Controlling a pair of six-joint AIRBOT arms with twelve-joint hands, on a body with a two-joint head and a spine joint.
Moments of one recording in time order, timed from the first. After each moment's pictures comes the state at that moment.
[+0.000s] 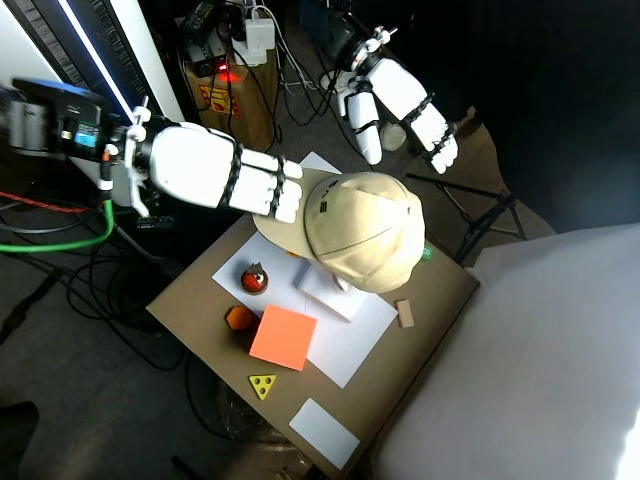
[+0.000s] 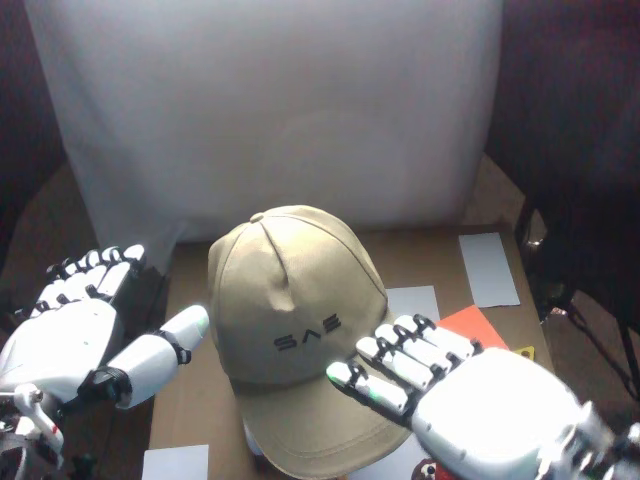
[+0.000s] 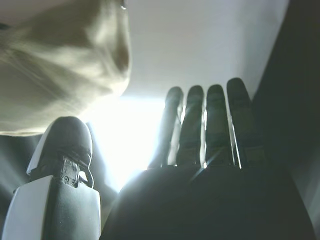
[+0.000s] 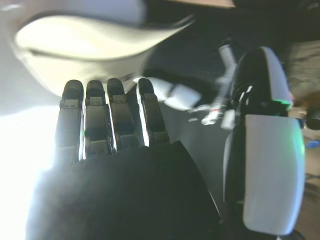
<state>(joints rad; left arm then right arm) 1.21 -1.31 1.13 -0.90 -1.32 1.11 -0.78 -1.22 0.73 0.80 0.74 -1.85</state>
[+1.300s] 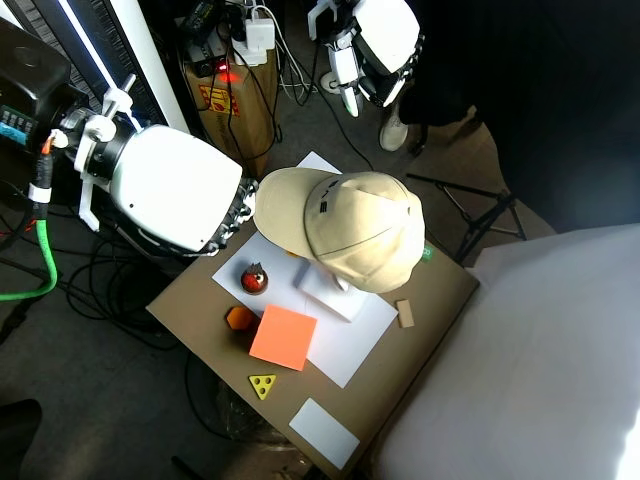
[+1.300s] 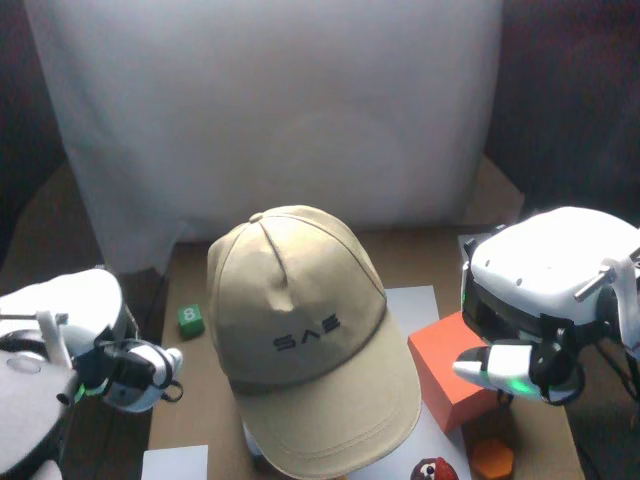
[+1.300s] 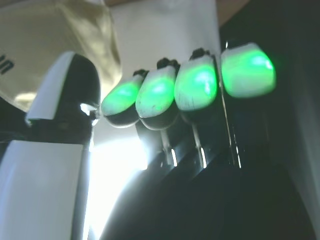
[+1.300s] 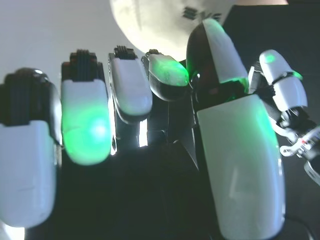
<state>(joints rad) 0.74 -1.00 0.61 -1.63 -1.26 1.96 -0.45 -1.00 0.64 1.40 0.64 -2.28</state>
